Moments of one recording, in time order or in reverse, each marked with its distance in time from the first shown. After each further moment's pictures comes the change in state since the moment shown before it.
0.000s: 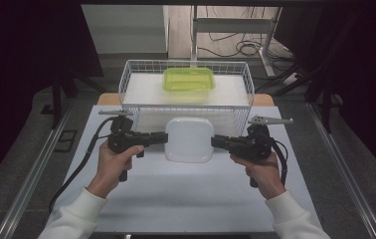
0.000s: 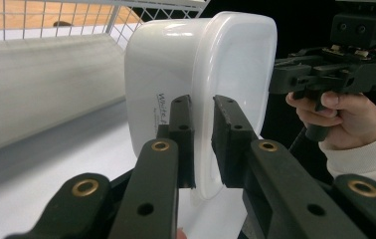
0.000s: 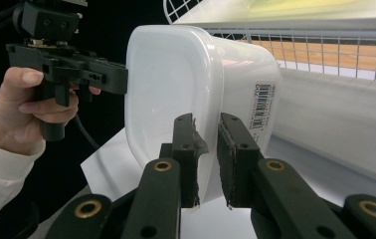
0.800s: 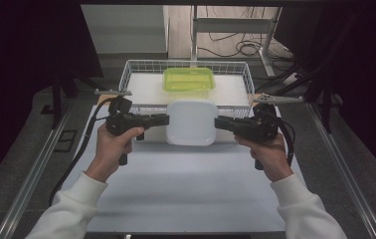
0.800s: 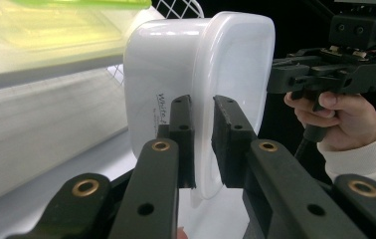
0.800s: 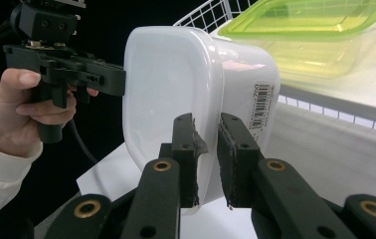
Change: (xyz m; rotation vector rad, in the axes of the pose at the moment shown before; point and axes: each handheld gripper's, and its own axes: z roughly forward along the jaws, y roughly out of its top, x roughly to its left) left arm -0.014 0.044 -0.010 -0.040 -0.005 0.037; right arm 0.006 0.048 -0.012 -0.028 -0.014 -0.052
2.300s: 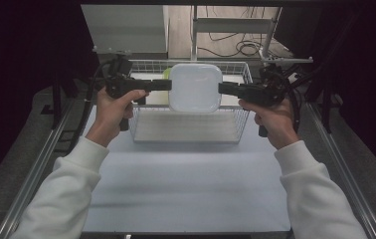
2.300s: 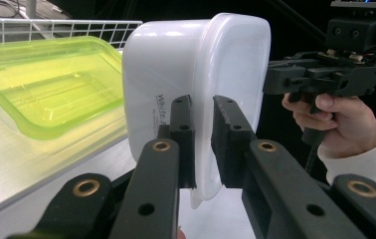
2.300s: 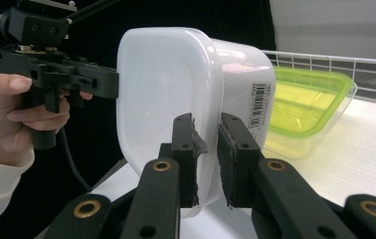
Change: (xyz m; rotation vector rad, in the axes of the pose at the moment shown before) left arm 0.000 0.077 -0.003 -0.036 -0.007 0.044; right arm -0.010 0.074 -0.003 -0.047 -0.026 -0.025
